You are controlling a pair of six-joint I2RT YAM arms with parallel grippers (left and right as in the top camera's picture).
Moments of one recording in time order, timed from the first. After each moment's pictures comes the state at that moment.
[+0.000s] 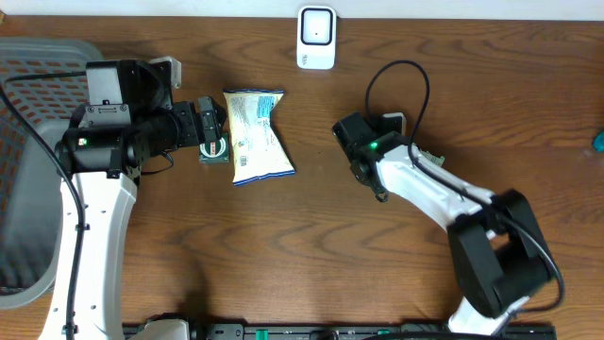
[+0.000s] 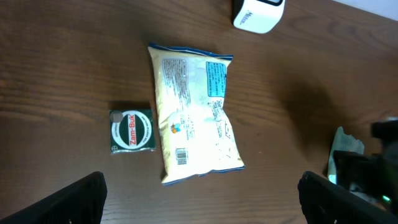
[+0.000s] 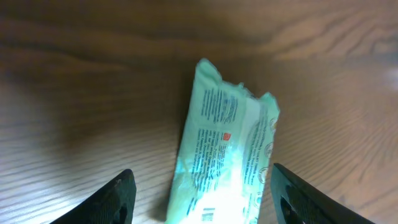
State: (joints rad) left arm 0.04 1.36 1.34 -0.89 0.36 -0.15; right arm 0.53 1.87 1.17 -0.76 0.67 0.53
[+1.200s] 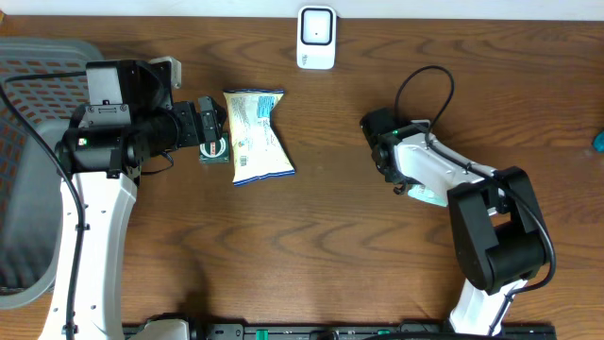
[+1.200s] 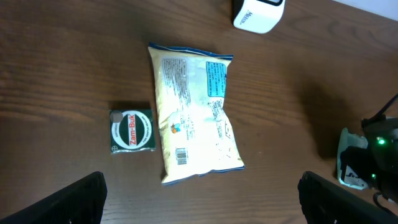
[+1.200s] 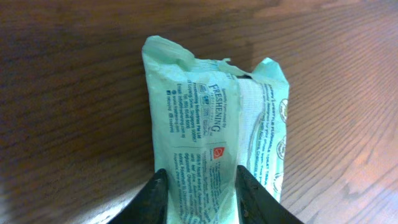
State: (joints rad) left arm 0.04 1.36 1.34 -0.89 0.36 -0.15; right arm 0.37 1.95 1.17 -0.77 0.62 0.54
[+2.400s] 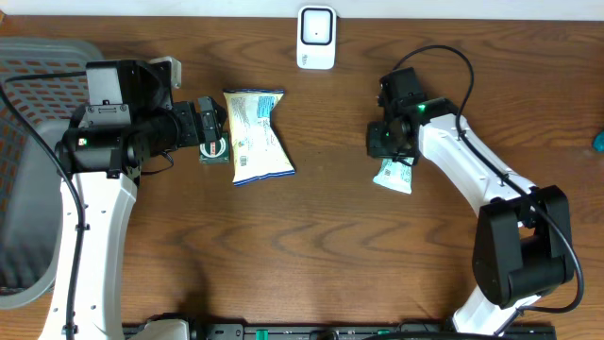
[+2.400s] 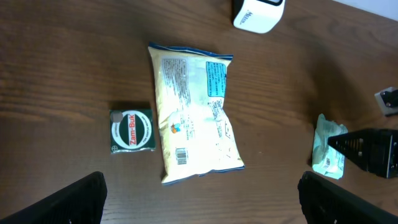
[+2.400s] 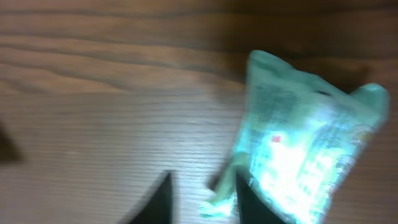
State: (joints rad) left arm 0.04 1.36 1.34 -0.89 0.36 -0.15; right arm 0.30 1.86 1.33 -0.77 -0.04 0.34
